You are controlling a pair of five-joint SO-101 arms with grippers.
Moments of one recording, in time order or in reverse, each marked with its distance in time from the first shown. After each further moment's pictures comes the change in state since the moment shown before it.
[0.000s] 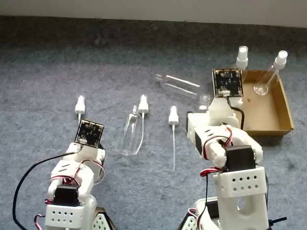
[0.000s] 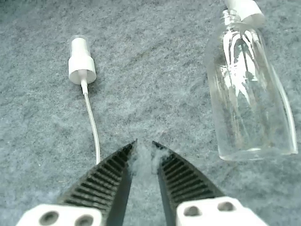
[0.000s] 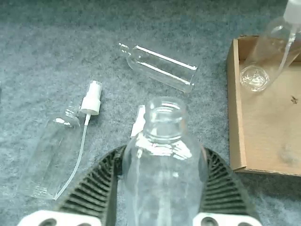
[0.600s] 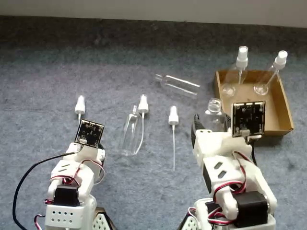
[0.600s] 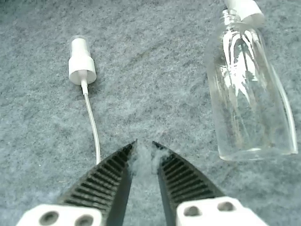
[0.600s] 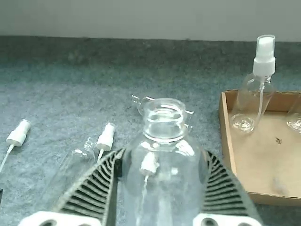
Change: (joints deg) left arm 0.0 0.0 0.0 0.0 -0.2; right arm 0.0 -24.5 8.4 0.7 0.0
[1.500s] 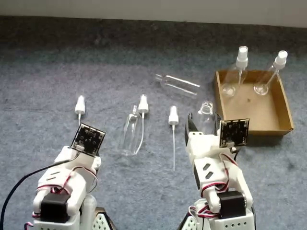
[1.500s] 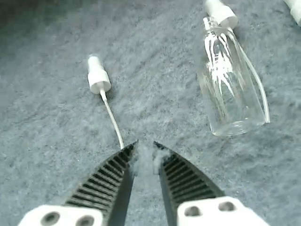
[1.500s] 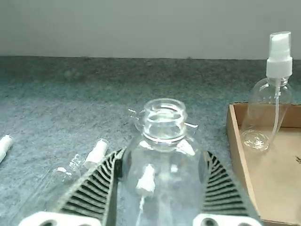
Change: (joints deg) left arm 0.0 -0.4 -19.3 19.6 -7.4; right arm 0.0 -20.0 30.7 -22.3 0.0
